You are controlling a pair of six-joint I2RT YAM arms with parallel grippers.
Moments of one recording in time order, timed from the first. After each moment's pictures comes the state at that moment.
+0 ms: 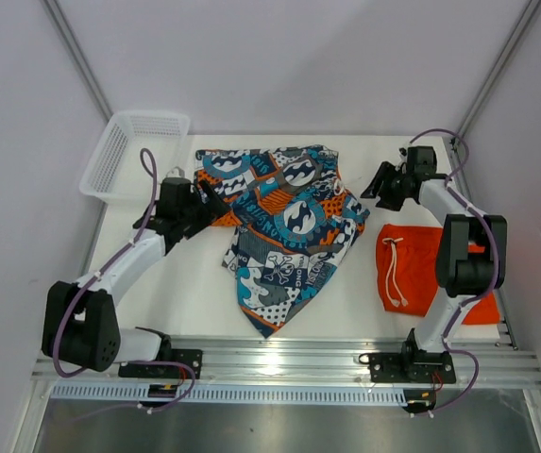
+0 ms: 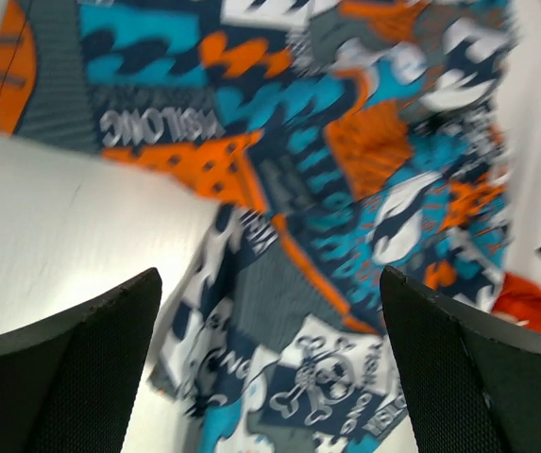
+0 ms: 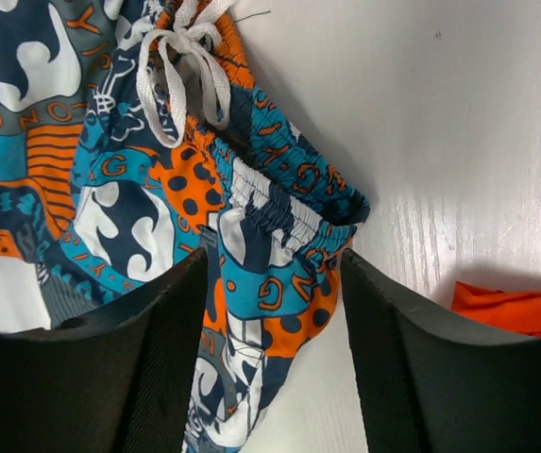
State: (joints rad) left arm -0.24 1.32 0.89 -0.21 0.02 -0.78; right arm -0.02 1.84 1.32 -0.37 -0.38 0.43
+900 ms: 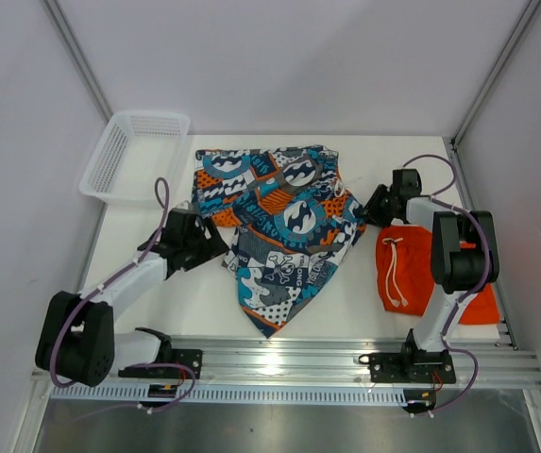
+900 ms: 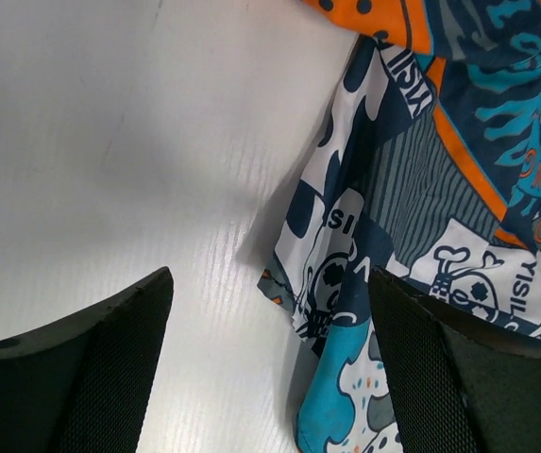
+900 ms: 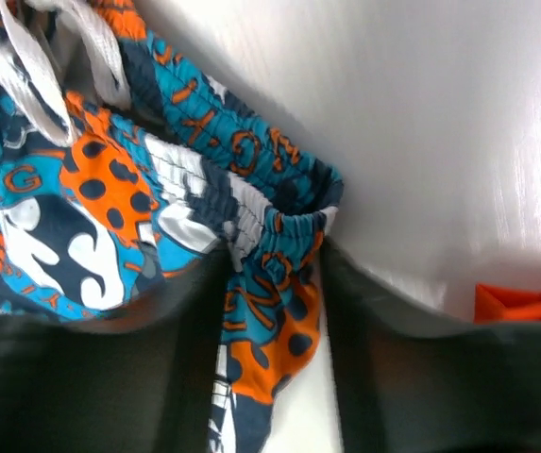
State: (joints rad) left arm -0.28 1.22 0.62 -0.27 0.03 -0.70; right arm 0.03 1.87 1.11 -0.16 -0.27 0.58
